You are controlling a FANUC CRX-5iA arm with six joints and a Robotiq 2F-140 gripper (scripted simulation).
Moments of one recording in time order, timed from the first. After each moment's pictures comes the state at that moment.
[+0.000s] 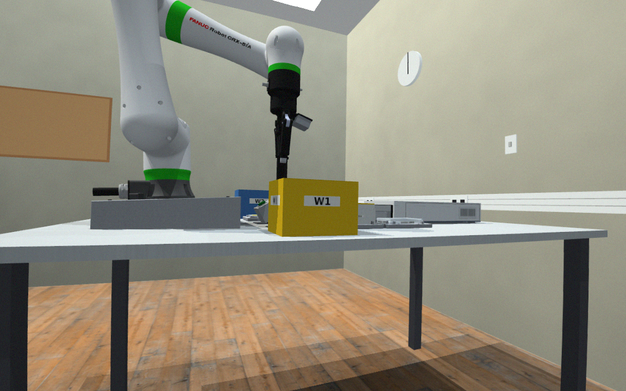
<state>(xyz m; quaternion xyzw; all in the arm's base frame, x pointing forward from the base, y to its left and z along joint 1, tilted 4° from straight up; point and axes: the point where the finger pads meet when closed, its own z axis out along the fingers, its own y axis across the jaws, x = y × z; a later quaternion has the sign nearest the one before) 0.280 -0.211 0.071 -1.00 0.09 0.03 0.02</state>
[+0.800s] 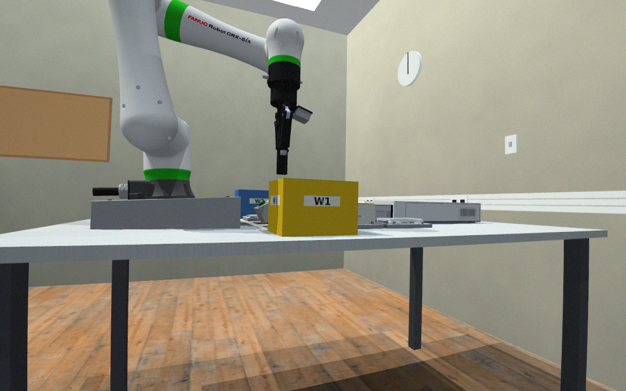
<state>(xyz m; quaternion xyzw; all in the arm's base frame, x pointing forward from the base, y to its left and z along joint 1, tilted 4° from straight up) 0.281 -0.212 0.093 -1.00 0.09 0.03 0.02</state>
